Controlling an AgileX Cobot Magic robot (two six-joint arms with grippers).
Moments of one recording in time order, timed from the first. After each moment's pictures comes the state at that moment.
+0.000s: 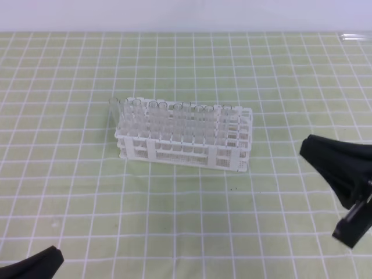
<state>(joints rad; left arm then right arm) -0.73 0.17 0.01 0.71 0.09 -0.88 0.49 0.80 -0.43 -0.94 -0.40 0.95</state>
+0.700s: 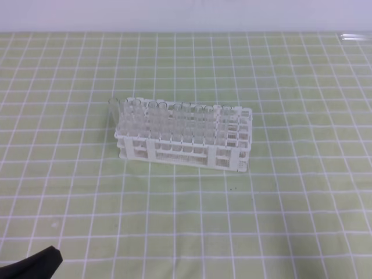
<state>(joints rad) -0.73 0.18 0.01 0.71 0.11 -0.88 0.18 0.19 -0.06 -0.88 -0.14 0.95</state>
